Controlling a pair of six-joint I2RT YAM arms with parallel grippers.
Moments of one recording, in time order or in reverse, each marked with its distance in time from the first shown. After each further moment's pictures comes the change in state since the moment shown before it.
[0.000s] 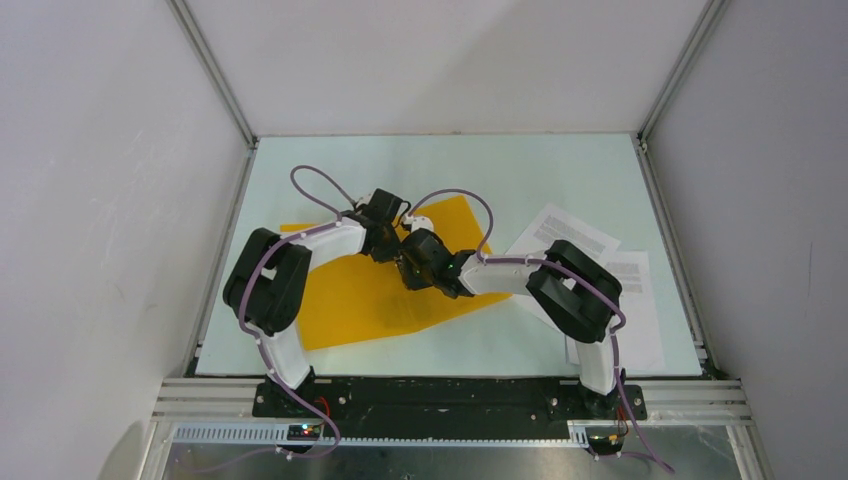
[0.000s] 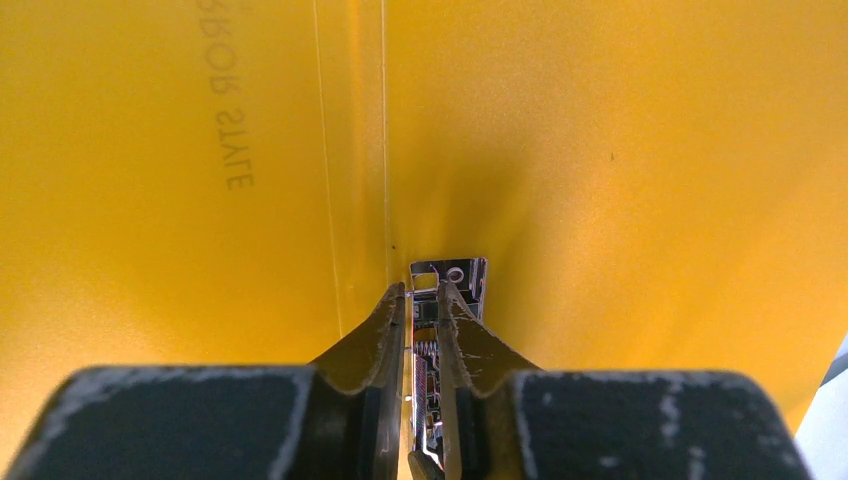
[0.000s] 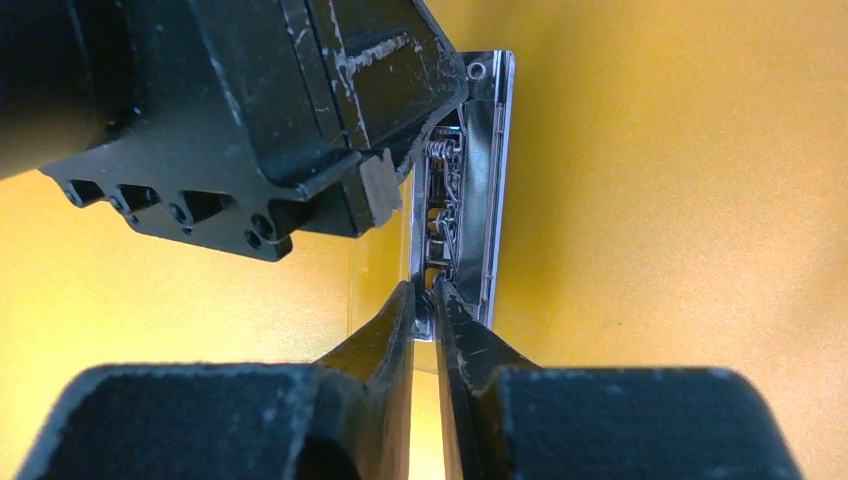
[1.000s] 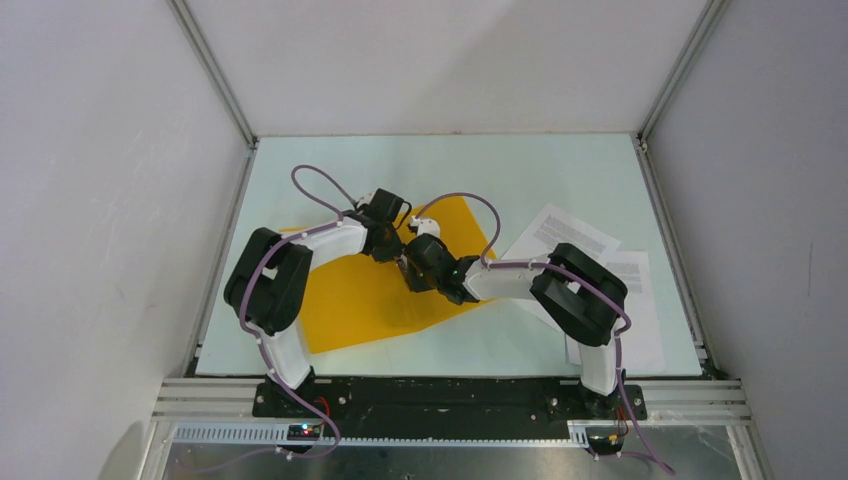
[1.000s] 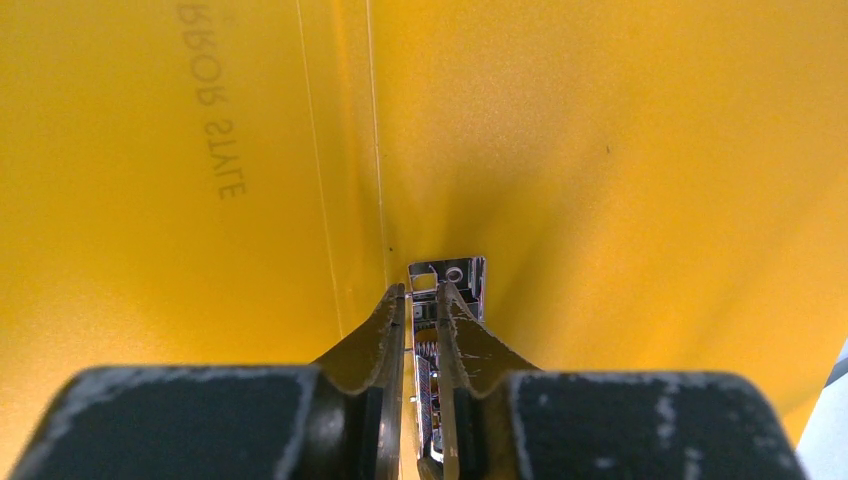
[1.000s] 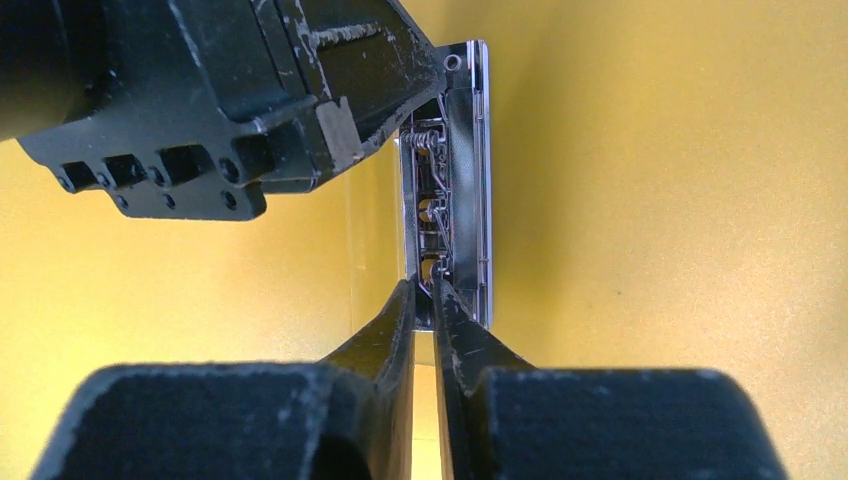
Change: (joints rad) left arm -0.004 0.006 0.006 -0.004 -0.013 -0.008; right arm 0.011 -0.035 -0.068 0.057 0.050 0.054
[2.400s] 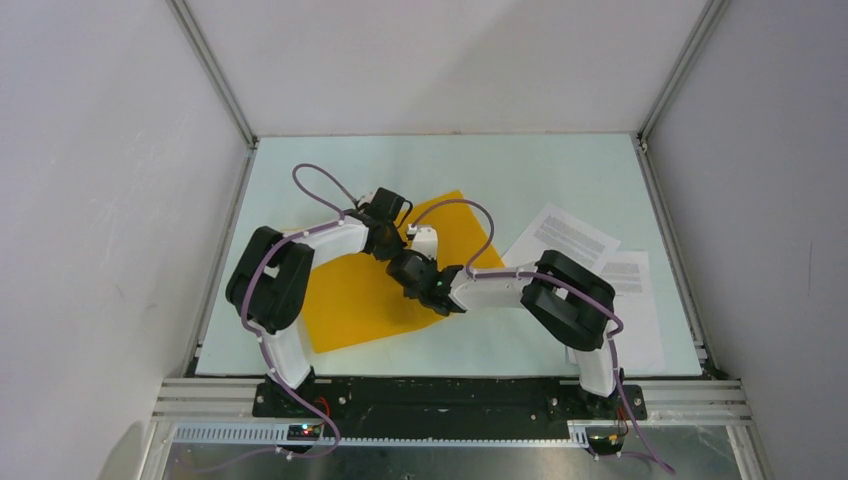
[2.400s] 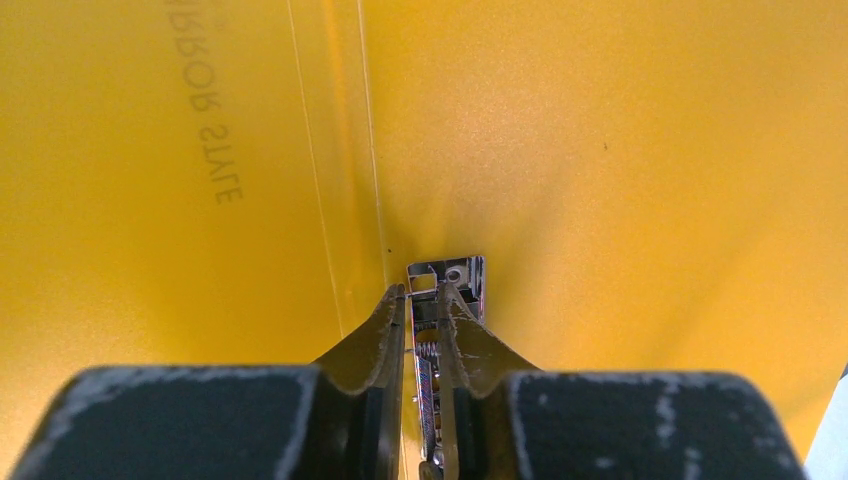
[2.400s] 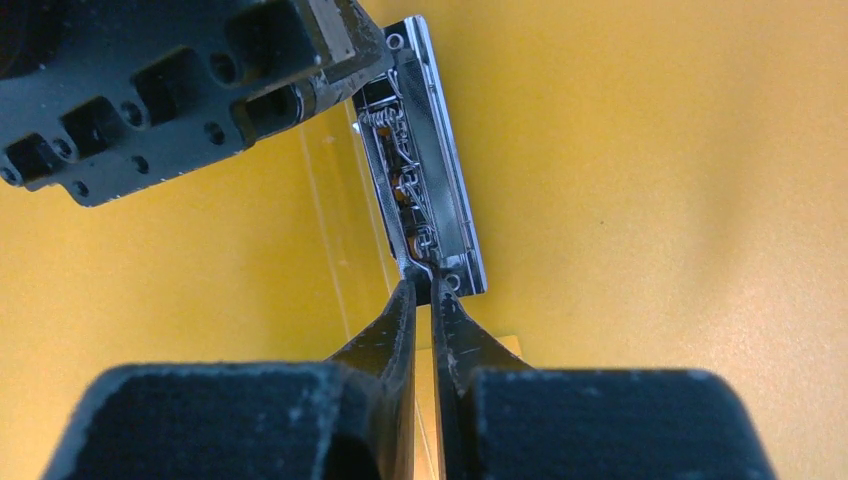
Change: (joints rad) left arm -0.002 0.013 0.012 0.001 -0.002 0.001; right arm 0.090 0.037 0.057 -0.127 0.275 0.127
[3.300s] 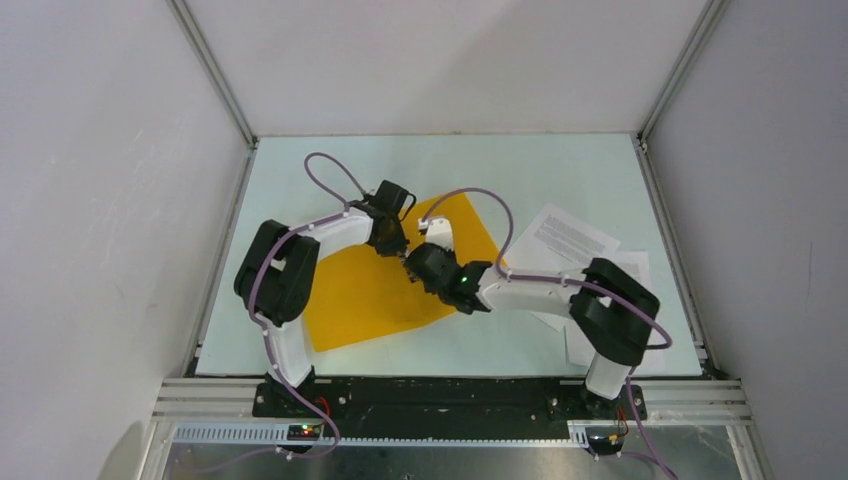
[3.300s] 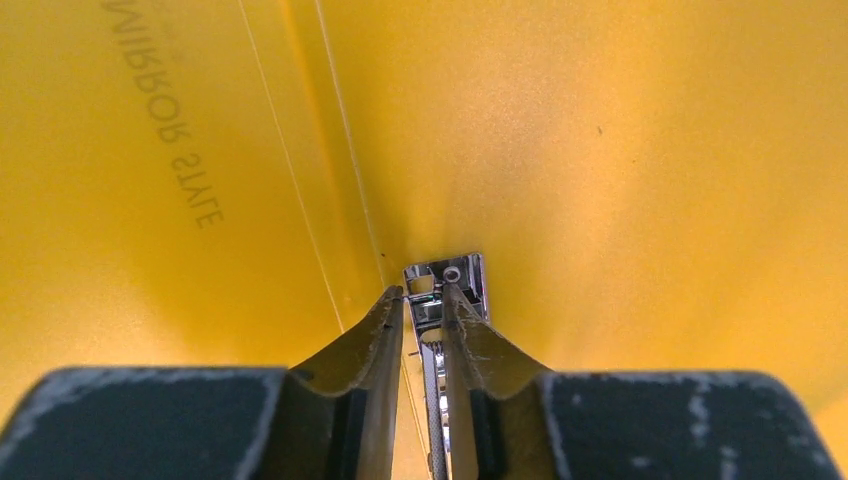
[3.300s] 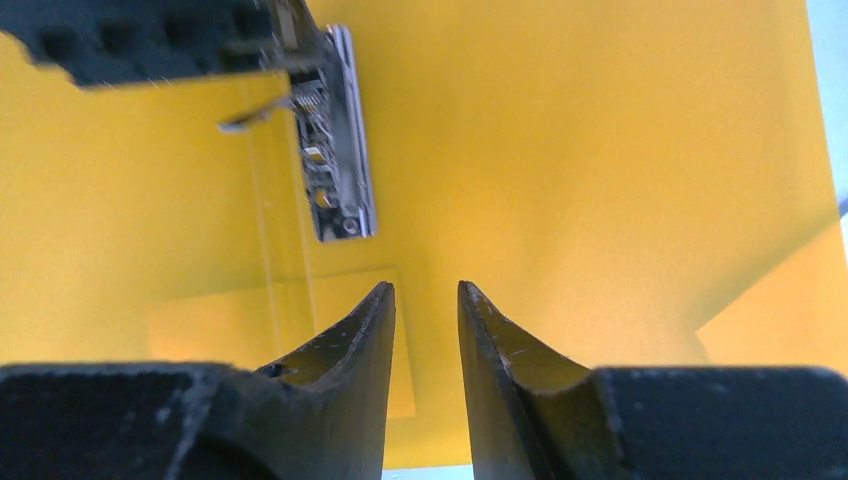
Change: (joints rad) left arm 0.000 0.045 0.087 -0.052 0.032 0.111; right arm 0.012 -0.191 -0.082 -0.125 0.112 -0.186
